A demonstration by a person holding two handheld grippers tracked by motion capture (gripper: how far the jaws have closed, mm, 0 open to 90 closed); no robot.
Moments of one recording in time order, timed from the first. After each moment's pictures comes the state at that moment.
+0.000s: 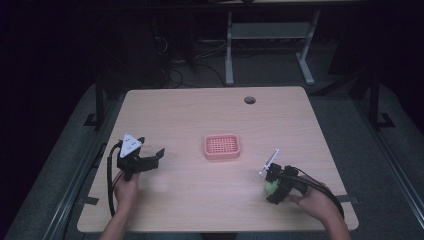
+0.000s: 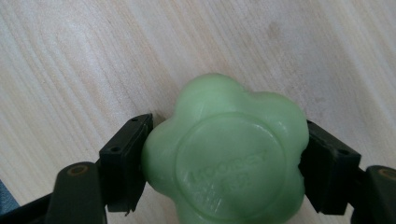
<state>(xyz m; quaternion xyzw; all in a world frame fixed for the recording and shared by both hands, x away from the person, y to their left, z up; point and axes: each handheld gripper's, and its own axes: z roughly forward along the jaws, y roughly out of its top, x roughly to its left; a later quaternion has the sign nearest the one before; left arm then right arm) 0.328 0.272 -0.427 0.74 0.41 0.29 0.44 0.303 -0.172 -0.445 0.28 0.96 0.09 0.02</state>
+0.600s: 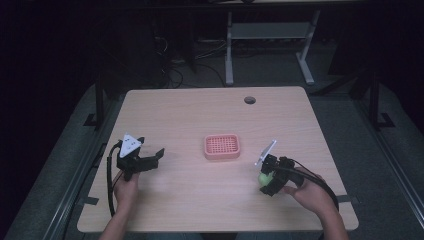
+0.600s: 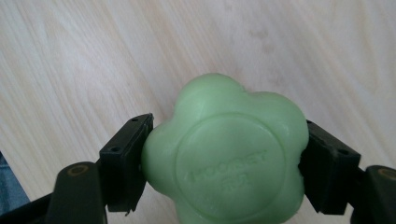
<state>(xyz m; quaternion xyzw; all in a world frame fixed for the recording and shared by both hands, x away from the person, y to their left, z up) 0.328 0.273 -0.427 0.74 0.41 0.29 0.44 0.313 -0.158 -0.416 0.26 0.96 0.14 0.04</state>
